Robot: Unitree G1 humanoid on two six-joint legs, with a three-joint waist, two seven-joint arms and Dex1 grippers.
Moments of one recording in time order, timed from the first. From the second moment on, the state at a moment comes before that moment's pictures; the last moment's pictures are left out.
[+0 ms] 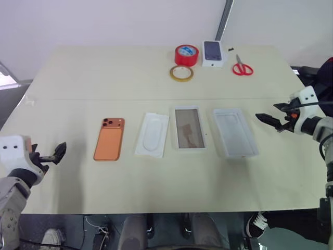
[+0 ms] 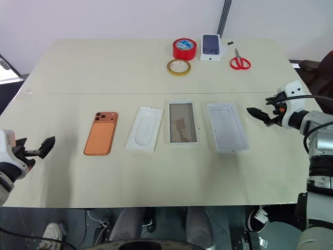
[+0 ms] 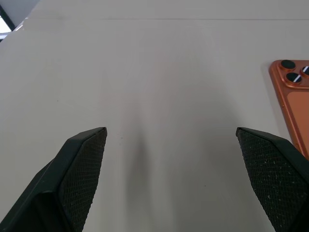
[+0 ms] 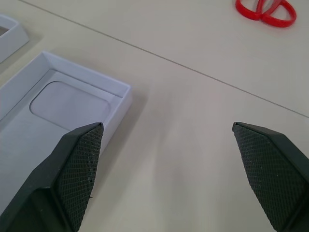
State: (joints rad) left arm 0.18 0.54 0.68 -0.50 -0.54 0.82 -0.27; right arm -0.56 -0.88 -0.21 0.55 0.24 0.35 0.93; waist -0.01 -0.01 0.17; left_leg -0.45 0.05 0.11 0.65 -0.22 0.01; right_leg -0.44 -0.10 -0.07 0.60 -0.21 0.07
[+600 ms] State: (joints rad) left arm 0.03 0.53 0.56 -0.63 -0.68 0.93 -0.25; right arm -0.59 -0.74 -0.08 0.24 0.26 0.42 0.94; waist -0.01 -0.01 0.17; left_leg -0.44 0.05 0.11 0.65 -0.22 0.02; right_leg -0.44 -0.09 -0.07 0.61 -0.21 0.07
